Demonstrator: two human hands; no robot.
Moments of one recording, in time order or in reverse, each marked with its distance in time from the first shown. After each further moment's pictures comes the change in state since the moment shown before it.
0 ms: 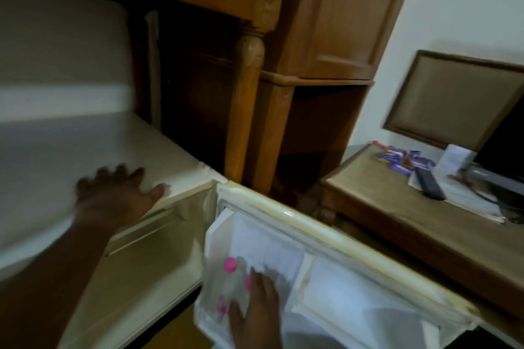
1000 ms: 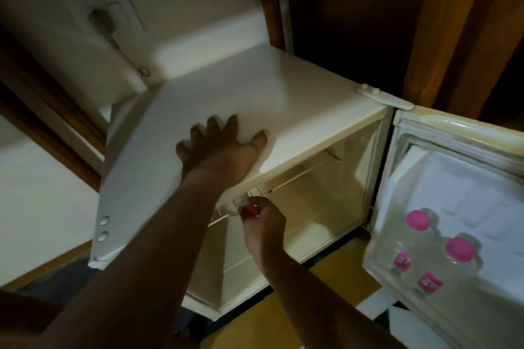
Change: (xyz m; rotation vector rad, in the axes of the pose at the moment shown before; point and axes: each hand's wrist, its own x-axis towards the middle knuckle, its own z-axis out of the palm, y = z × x) left_hand -0.027 -0.070 -0.027 0.110 -0.149 -0.214; right_hand 0.010 -0.220 0.201 0.822 -0.454 0.206
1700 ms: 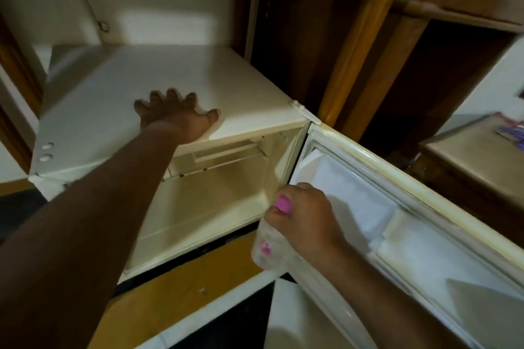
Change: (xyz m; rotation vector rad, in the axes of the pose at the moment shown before) left_hand -0.017 0.002 -0.015 -0.026 -0.046 0.019; right_hand -0.109 -0.080 -0.221 -0.938 -0.041 -0.432
